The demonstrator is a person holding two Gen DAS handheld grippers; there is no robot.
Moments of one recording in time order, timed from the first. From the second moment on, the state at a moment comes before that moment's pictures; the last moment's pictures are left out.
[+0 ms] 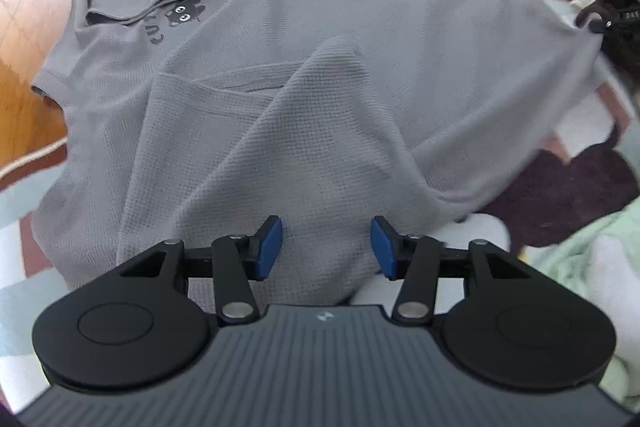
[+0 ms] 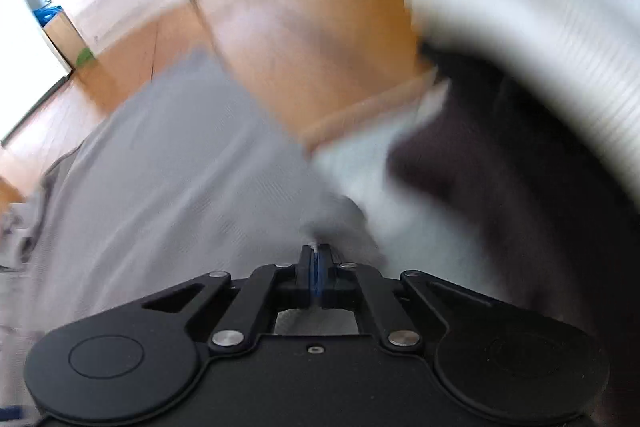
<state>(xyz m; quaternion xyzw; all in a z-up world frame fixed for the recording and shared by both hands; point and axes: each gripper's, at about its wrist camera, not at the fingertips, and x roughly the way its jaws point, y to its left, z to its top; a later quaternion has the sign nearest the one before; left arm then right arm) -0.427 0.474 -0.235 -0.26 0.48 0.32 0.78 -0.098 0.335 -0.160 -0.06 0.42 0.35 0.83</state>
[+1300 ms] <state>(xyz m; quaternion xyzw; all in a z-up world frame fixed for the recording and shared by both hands) -0.541 0.561 -0.189 -0.31 0.35 0.53 0.70 -0.179 0.584 -0.031 -0.28 0.54 0.56 0.56</state>
